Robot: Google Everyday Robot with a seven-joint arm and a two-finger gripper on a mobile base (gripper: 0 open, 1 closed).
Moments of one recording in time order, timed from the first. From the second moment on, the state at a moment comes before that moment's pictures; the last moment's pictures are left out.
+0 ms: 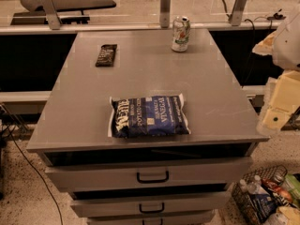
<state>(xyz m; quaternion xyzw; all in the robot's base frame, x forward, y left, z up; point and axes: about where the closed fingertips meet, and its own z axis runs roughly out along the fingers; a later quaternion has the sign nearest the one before) 0.438 -0.217 0.977 -0.60 0.78 -0.03 0.16</state>
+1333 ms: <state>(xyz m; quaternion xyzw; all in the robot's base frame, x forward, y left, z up) 0.583 -0.076 0.933 -0.58 0.76 0.06 0.29</state>
